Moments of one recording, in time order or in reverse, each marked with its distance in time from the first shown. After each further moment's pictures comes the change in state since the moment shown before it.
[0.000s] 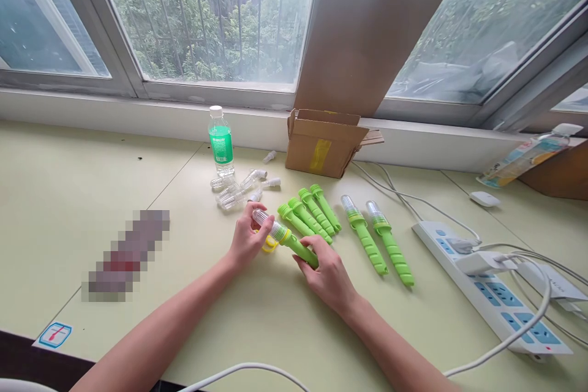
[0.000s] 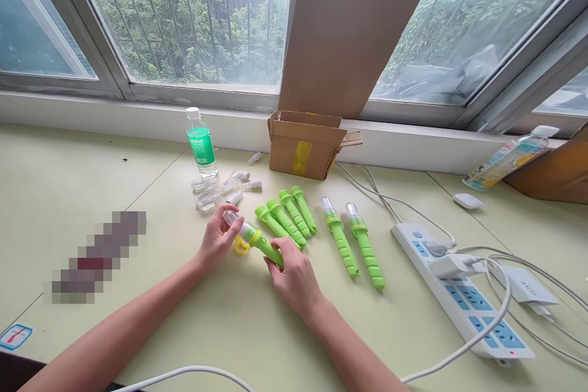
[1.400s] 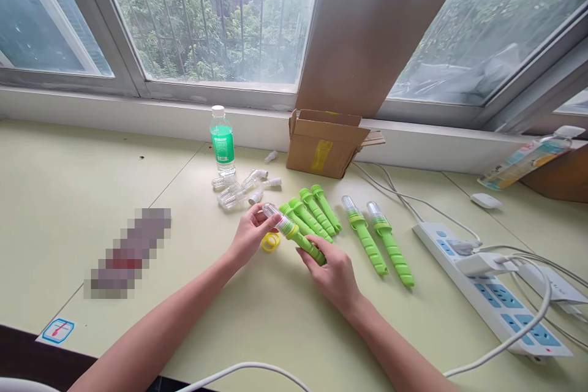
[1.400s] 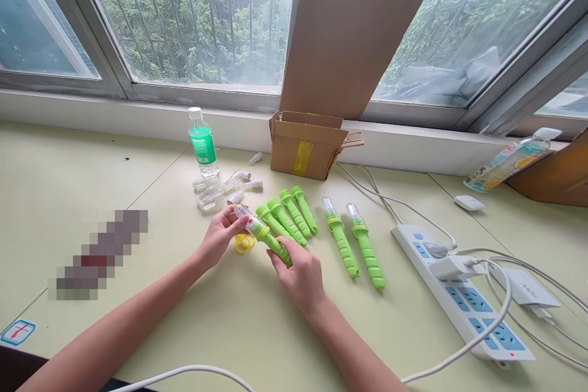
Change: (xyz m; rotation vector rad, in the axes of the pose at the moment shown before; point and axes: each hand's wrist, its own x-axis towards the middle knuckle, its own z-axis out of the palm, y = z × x) left_hand 0.005 0.005 0.002 -0.373 -0.128 -0.212; right_hand 0.000 -0.003 -0.004 0.088 0.052 0.175
